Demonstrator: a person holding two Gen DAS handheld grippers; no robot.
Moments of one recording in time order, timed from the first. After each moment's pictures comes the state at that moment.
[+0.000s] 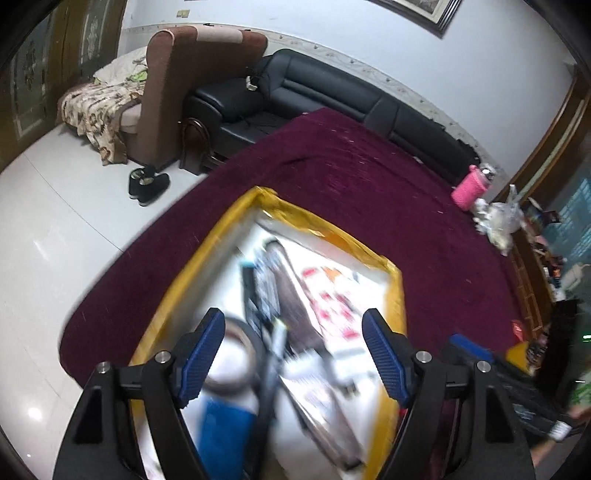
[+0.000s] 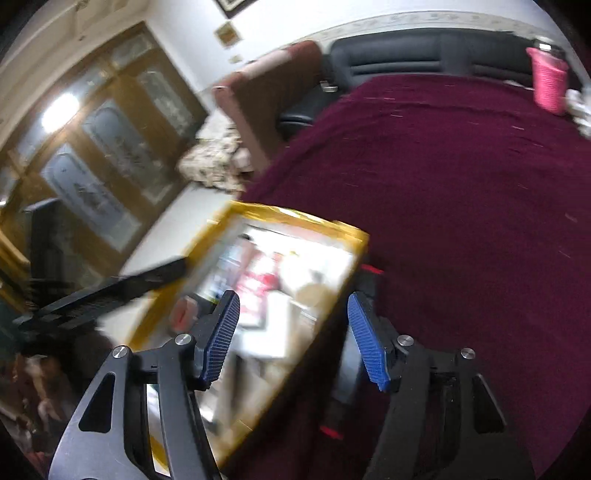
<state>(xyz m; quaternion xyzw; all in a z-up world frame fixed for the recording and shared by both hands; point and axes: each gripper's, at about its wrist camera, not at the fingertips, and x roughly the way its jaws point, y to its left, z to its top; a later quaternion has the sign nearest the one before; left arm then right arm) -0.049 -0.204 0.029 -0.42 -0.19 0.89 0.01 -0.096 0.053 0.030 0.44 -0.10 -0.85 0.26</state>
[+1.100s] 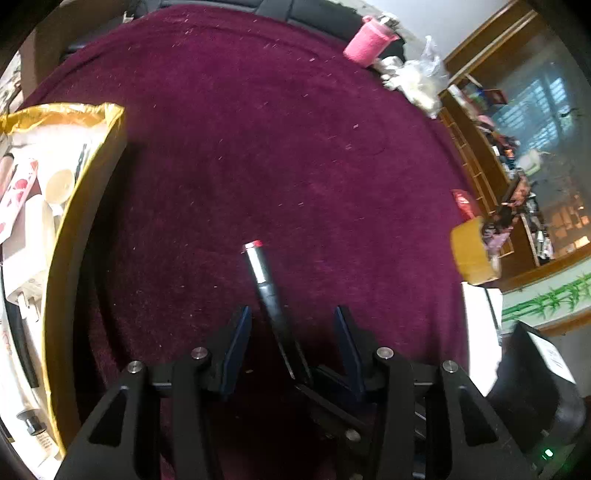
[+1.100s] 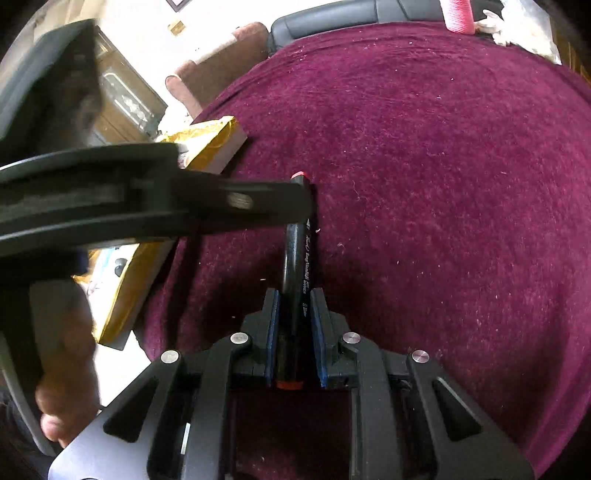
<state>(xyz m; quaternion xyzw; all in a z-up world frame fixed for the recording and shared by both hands) -0.065 0.017 -0.027 -0.57 -0.12 0.79 0.18 -0.009 0.147 -0.033 0.49 -0.12 -0.84 0.22</state>
